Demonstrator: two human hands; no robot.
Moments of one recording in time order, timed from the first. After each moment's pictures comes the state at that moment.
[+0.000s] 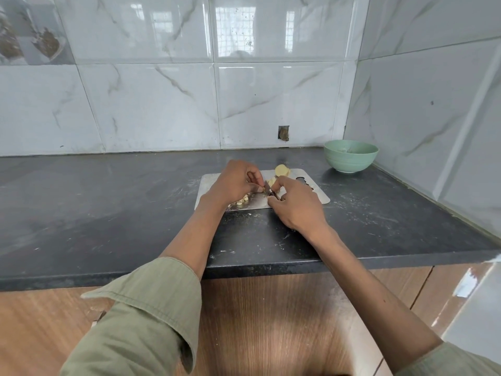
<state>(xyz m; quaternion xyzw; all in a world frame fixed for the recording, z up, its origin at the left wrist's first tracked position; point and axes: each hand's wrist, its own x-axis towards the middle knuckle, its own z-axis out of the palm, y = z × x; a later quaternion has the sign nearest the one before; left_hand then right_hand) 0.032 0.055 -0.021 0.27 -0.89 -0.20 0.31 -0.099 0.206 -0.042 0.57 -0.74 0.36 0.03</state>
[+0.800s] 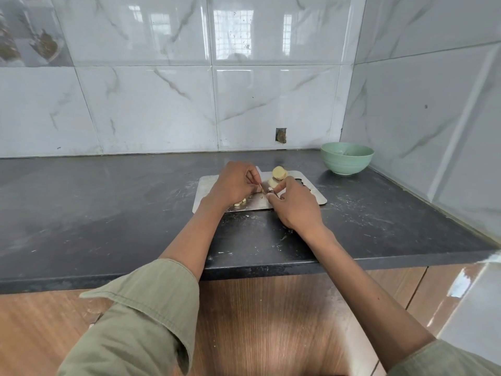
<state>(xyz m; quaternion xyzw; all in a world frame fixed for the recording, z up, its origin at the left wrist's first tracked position) 0.027 0.059 -0.022 0.30 -0.87 -0.19 0.34 -0.097 0.210 -0.036 0.53 -0.76 0.38 0.00</state>
